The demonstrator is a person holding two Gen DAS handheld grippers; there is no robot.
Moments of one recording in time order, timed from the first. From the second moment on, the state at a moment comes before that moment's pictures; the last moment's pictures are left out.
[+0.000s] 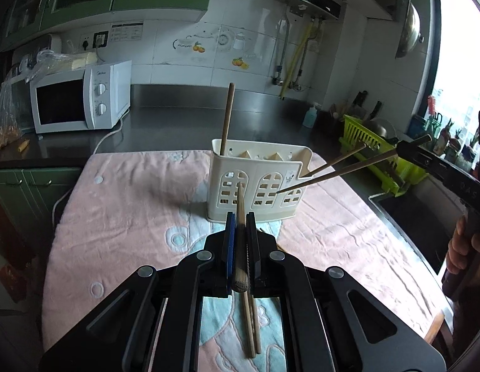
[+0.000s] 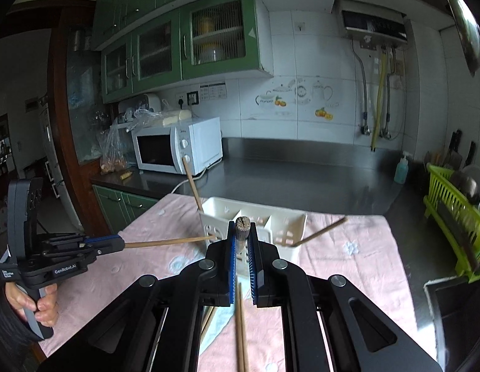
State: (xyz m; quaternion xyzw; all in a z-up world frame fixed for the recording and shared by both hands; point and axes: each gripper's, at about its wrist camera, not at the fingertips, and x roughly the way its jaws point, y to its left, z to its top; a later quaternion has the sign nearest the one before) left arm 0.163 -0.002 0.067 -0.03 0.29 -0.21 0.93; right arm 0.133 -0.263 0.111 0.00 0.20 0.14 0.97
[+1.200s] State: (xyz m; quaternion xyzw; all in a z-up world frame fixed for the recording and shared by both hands) left arm 0.304 -0.093 0.149 0.12 0.47 -0.22 0.84; right arm 0.249 -0.298 0.150 -0.04 0.29 0.10 0.95
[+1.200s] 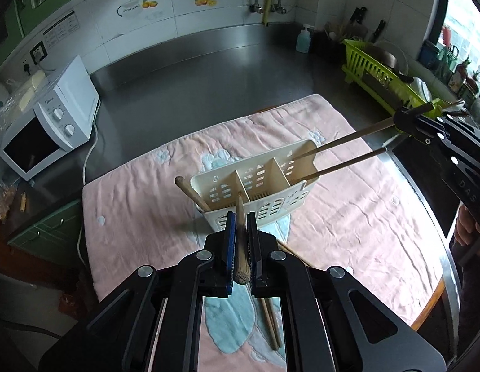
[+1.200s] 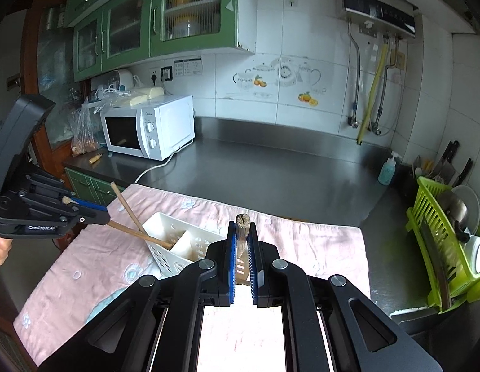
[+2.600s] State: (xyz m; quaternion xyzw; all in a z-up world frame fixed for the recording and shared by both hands) left arm 0.187 -0.043 0.123 0.09 0.32 -0.23 0.92; right arm 0.147 -0.277 0.097 -0.05 0.25 0.11 0.96
